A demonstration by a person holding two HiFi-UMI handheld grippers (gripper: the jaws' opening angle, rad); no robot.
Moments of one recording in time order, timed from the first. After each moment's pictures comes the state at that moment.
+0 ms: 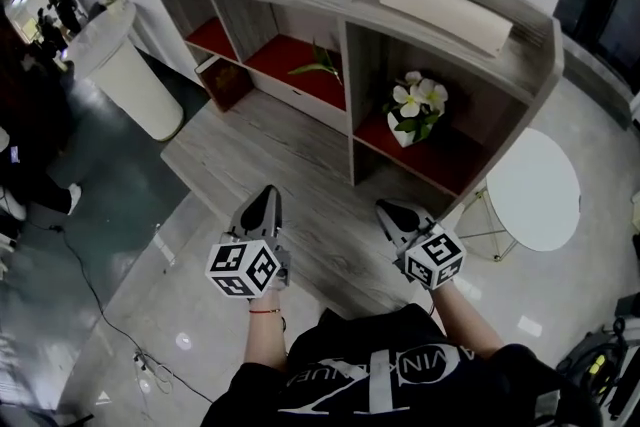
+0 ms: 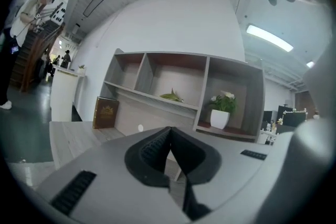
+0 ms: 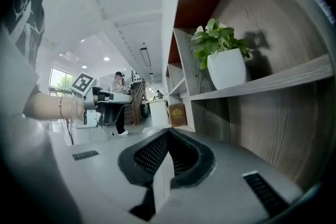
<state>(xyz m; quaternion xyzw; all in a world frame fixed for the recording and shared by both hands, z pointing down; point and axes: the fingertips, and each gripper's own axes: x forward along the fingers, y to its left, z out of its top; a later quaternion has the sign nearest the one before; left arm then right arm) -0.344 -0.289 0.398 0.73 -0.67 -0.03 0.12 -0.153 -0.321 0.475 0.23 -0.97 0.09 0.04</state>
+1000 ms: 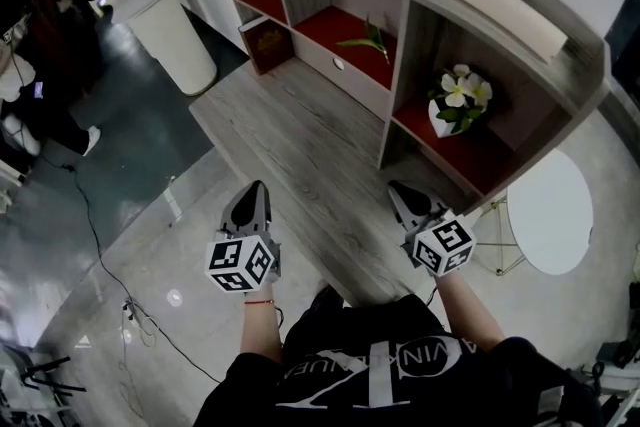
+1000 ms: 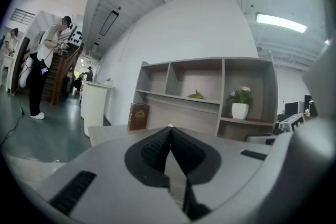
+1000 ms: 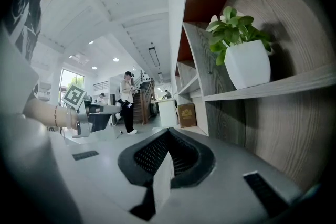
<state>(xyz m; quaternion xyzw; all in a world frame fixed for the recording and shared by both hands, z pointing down) -0.403 -0.208 0.424 0.63 -0.77 -0.01 0.09 -0.182 -0.316 0.470 0.18 -0.98 0.08 0.04</state>
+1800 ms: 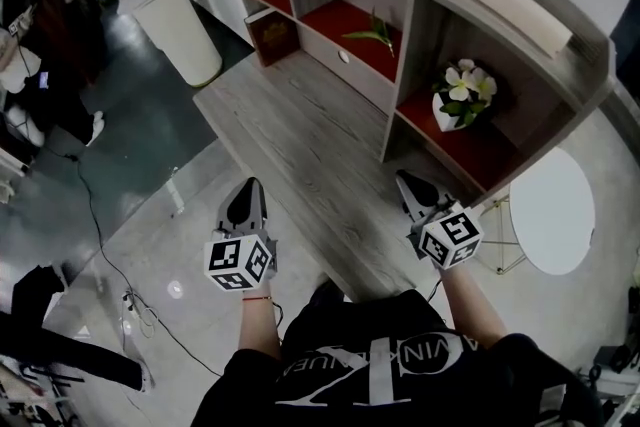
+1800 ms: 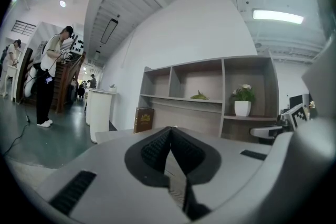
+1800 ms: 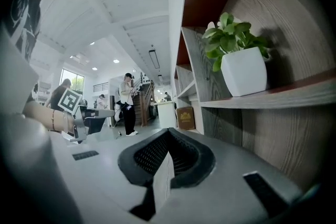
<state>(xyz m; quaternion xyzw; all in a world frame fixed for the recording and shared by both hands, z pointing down) -0.409 -0.189 0.422 0.61 -0.79 0.00 0.06 -0.175 -0.324 0.461 0.18 -0.98 0.07 0.02</state>
